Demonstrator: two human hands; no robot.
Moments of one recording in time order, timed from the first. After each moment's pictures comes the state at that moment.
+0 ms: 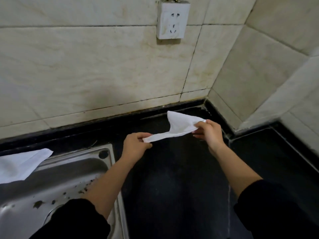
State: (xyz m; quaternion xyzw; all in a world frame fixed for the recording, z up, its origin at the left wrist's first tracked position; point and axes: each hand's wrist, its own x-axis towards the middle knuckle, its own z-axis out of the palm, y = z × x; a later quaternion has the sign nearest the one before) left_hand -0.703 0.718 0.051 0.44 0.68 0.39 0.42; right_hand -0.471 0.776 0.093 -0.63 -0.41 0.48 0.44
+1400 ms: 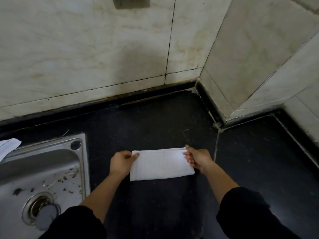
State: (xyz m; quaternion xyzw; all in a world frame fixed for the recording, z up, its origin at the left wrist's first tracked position) left_hand -0.628 0.700 -0.045 0.37 0.80 0.23 0.42; right_hand -0.368 0.764 -0.032 -0.74 -0.24 0.59 0.20
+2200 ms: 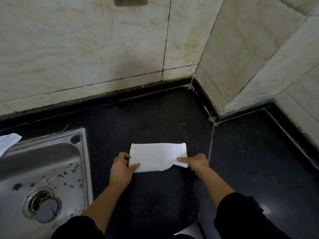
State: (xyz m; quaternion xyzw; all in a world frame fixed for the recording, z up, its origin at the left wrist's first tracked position) left_hand -0.617 0.651 -0.062 0.43 0.80 0.20 0.36; right_hand -0.360 0.719 -0.035 -0.79 -0.34 0.51 0.06
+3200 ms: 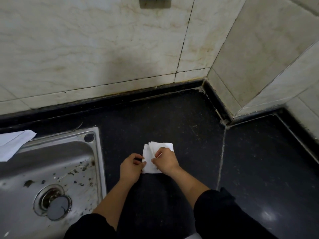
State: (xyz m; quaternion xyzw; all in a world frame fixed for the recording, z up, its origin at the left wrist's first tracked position) left_hand -0.639 0.654 -0.067 0.35 0.77 0.27 0.45; right_hand -0.505 0.704 -0.027 -0.67 -0.59 0.45 0.05
